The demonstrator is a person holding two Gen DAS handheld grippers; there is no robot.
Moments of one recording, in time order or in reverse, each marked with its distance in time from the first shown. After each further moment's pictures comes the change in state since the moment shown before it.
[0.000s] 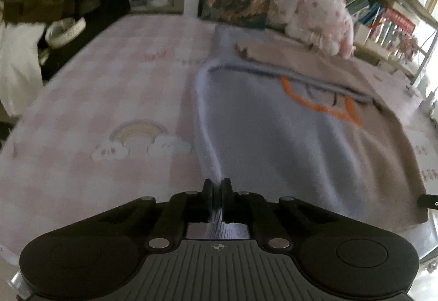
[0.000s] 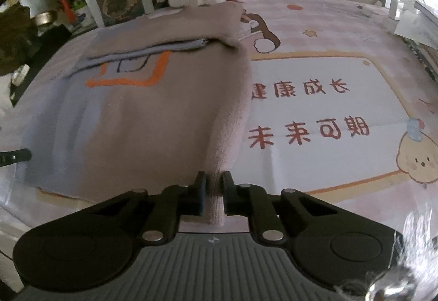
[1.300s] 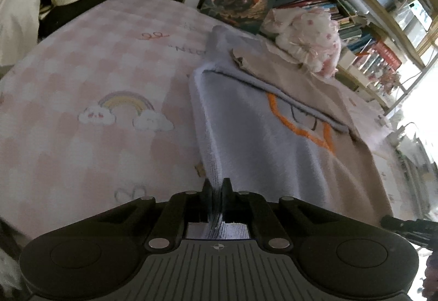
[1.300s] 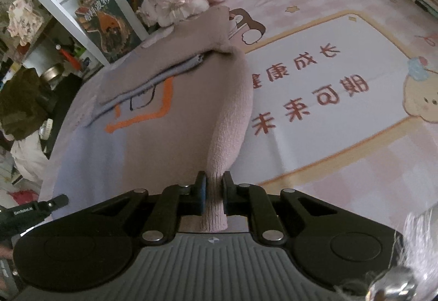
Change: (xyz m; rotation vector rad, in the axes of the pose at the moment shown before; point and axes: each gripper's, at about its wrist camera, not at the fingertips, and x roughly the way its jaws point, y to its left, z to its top) left arm -0.020 0.020 -0.023 -0.235 0.059 -0.174; right arm -0.021 -0.039 -0.014 0.270 -0.004 0.173
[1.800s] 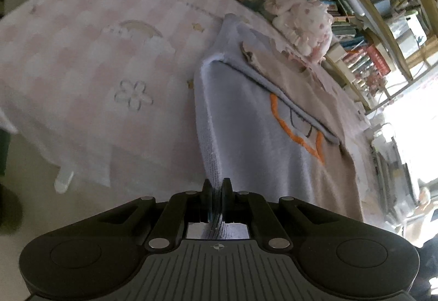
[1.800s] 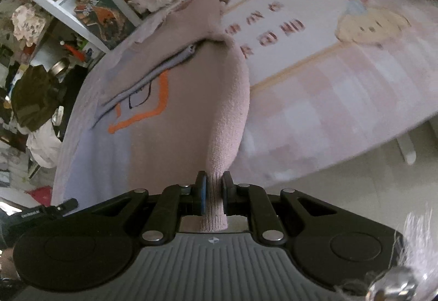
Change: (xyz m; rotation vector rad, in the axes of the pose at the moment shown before) left arm -0.035 0.005 -0.063 -0.183 0.075 -0.091; right arm -0.061 -0.056 -0.054 0.098 0.091 0.051
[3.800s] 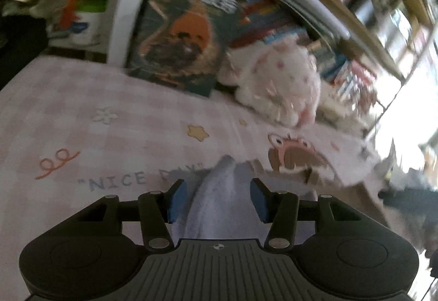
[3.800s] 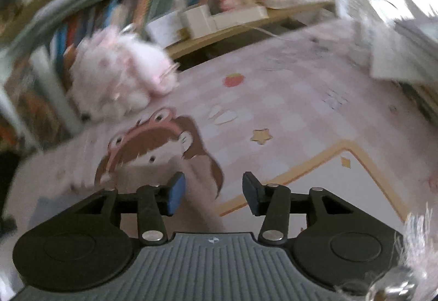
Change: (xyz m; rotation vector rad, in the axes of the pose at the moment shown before) left arm 0.153 -0.071 0.233 0.423 -0.117 -0.071; right arm 0.129 0.051 0.220 -0.160 -0.296 -0.306
